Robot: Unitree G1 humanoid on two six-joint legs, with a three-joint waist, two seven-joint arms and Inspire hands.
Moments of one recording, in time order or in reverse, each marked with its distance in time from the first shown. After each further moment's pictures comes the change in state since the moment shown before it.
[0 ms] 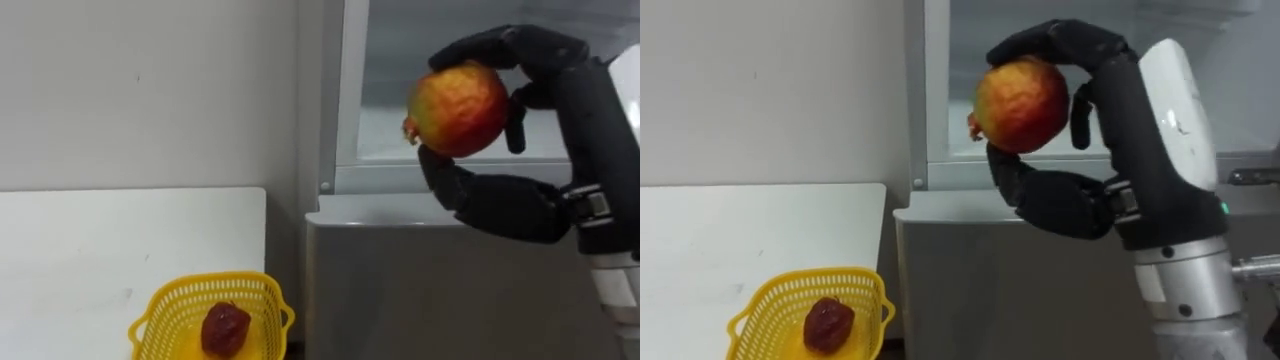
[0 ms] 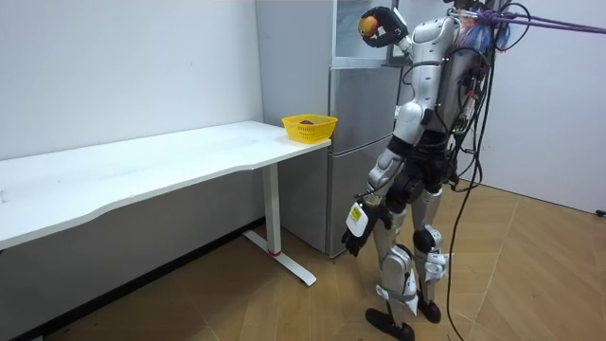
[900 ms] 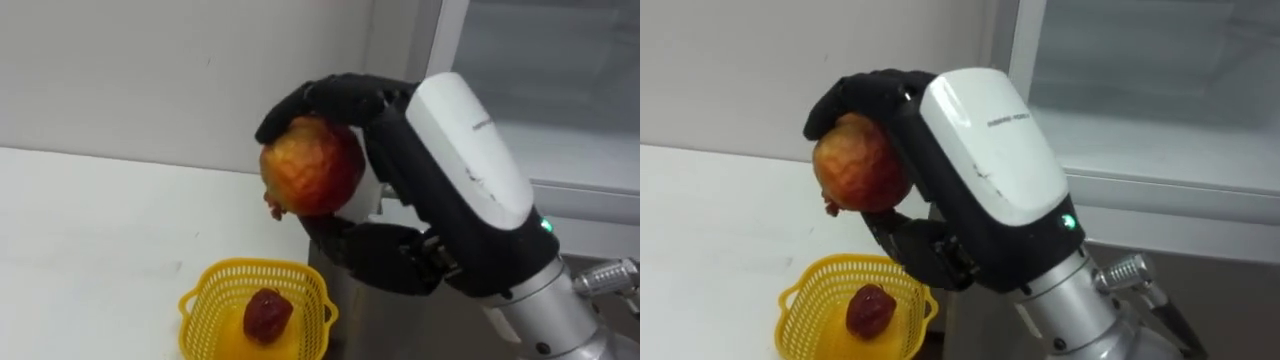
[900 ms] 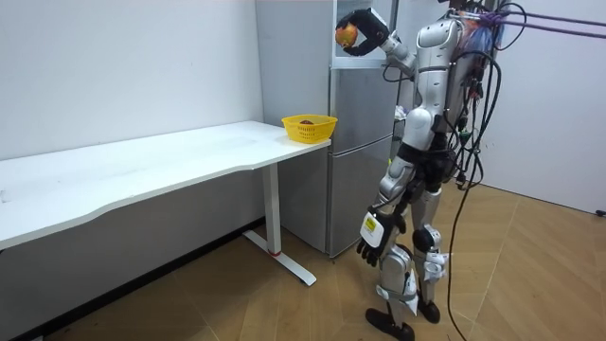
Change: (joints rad) left arm -0.008 0.021 -0.060 0.028 0.019 -0.006 -0.035; right arm -0.095 0.044 0.228 -0.032 -0.116 -0.011 0.160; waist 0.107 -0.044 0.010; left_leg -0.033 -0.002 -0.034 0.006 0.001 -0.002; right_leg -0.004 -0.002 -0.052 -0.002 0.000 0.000
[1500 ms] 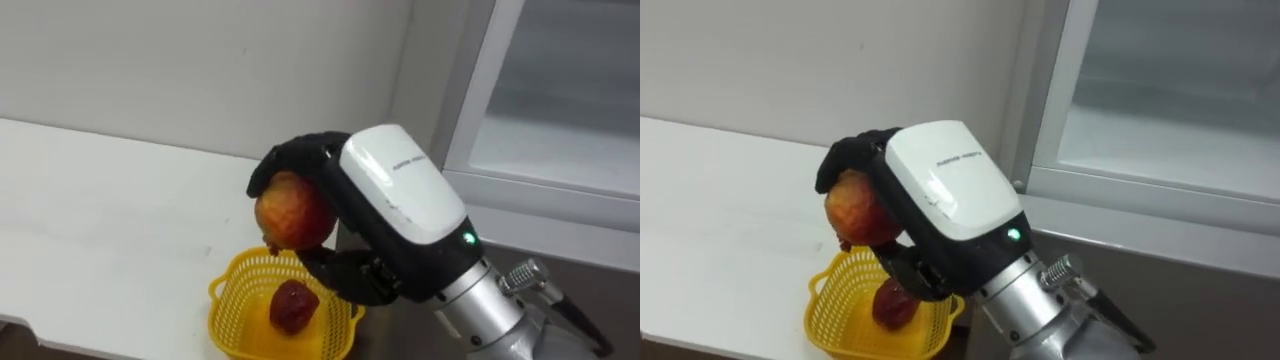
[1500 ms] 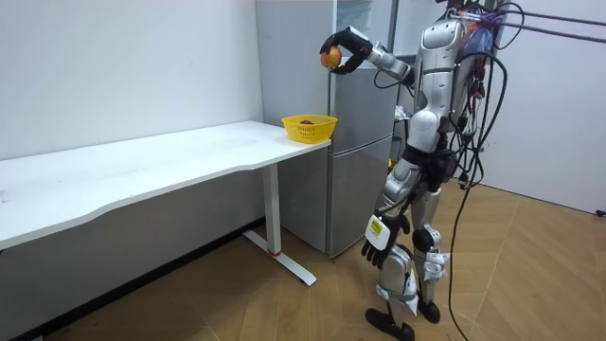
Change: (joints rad) left arm -0.025 0.002 -0.030 -0.003 -0.008 0.000 -0.007; right arm -0.042 0.001 0.095 0.180 -0.145 0.026 0.005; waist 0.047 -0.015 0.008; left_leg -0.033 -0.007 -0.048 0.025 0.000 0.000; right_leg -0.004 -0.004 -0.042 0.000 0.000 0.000
